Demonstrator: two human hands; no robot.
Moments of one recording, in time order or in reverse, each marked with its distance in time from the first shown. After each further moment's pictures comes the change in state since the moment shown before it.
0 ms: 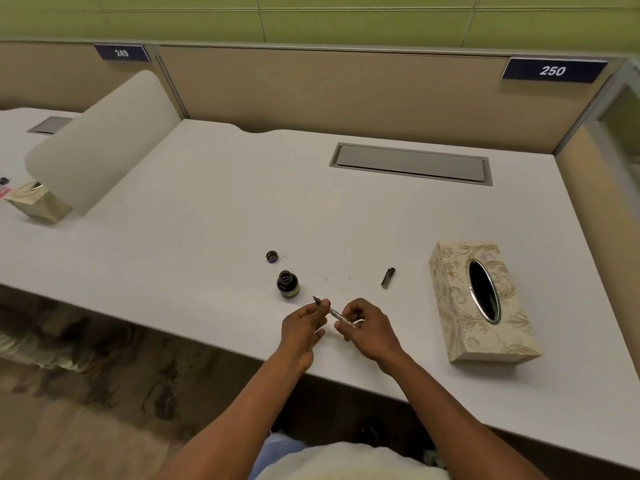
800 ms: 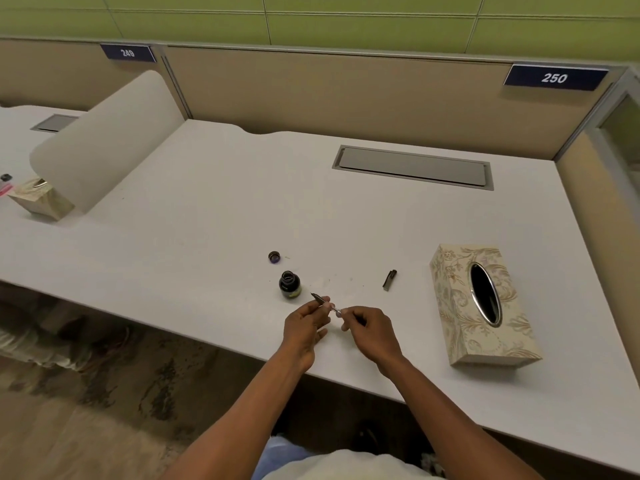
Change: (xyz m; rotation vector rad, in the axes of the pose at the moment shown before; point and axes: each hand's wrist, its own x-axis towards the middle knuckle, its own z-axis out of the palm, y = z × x) left_hand -0.002 0.002 -0.002 0.050 -0.049 0.037; right_hand 0.002 0.000 0.007 -0.017 0.064 -0.014
